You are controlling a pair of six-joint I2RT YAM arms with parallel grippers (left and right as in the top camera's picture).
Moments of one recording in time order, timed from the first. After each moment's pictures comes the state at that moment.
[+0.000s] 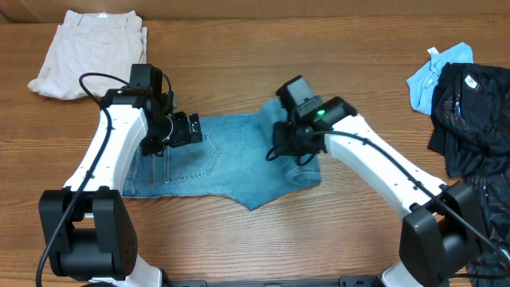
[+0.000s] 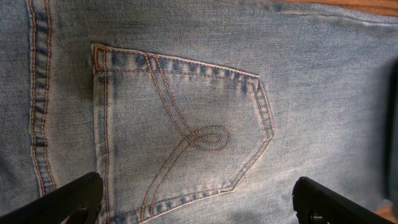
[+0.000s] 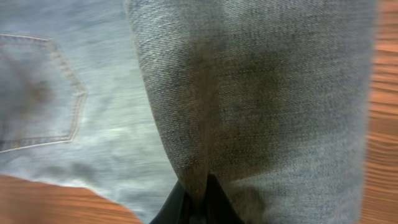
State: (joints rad) left arm -0.02 1.75 1.30 -0.97 0.20 -0.24; right arm 0.57 1.76 1.36 -0.86 -0.15 0.55
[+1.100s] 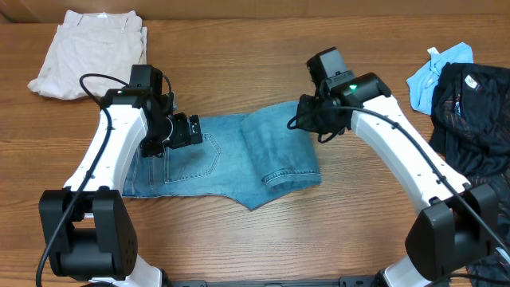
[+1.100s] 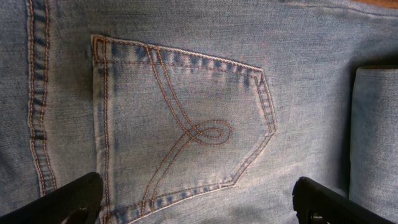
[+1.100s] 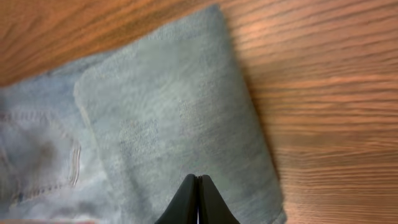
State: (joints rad) left arm -0.02 1.75 1.30 -0.99 0.20 -0.24; right arm 0.39 1.77 1.49 -0.98 -0.14 0.55
